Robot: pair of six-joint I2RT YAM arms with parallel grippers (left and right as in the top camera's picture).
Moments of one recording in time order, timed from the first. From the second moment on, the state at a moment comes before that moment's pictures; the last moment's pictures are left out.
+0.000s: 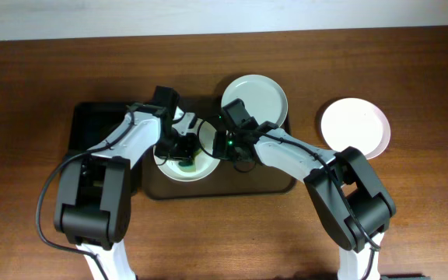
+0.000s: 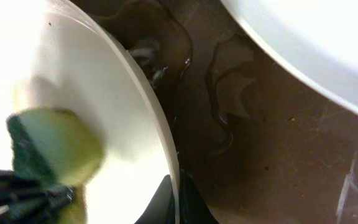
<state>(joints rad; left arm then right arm) -0.22 2.01 1.31 -0.78 0.29 -0.05 0.58 2.03 1.27 -0.35 -0.20 0.72</state>
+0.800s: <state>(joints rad) -0.19 2.04 1.29 -0.74 0.58 0.05 0.57 2.03 1.27 -0.35 -0.18 0.73</state>
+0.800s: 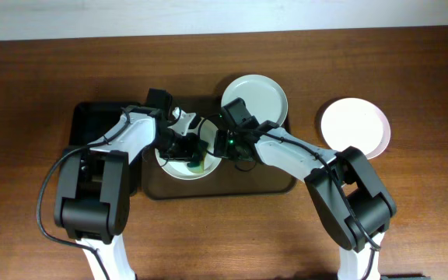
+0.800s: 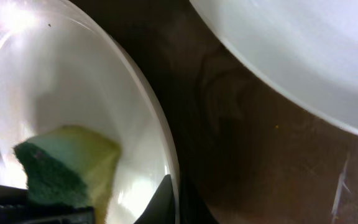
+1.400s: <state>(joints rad) -0.21 2.03 1.32 -0.56 0.13 -0.32 0.57 2.03 1.27 -0.35 -0.18 0.73</state>
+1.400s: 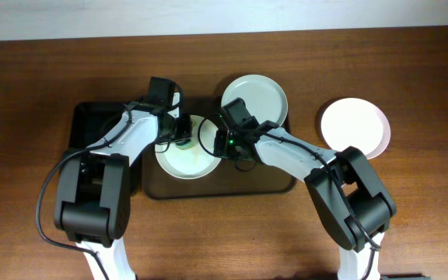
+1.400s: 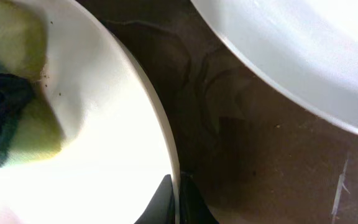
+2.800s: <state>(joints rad) -0.20 2.07 1.78 -1.21 0.01 -0.28 0.58 2.03 1.27 -0.36 -0.21 0.72</state>
